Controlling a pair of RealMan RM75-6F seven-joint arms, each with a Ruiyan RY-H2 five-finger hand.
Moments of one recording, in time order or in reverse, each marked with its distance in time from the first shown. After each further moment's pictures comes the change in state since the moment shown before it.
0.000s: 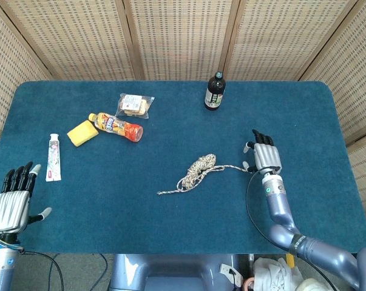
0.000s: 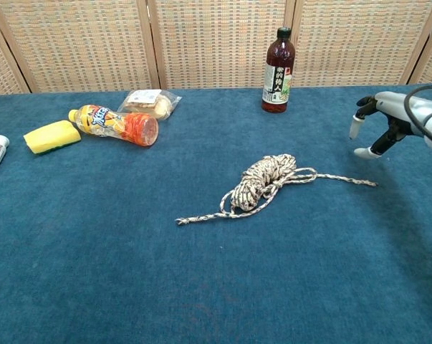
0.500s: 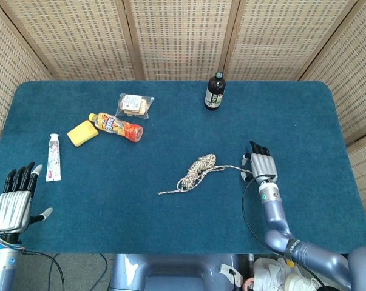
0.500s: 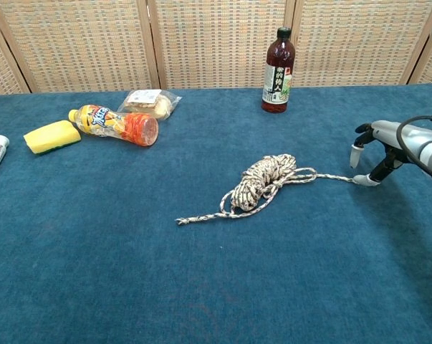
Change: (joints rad) left arm -0.003 -0.004 0.006 -0.002 0.003 0.003 0.009; right arm -0.020 -0.036 -0.049 0.004 0.042 0.004 -0.021
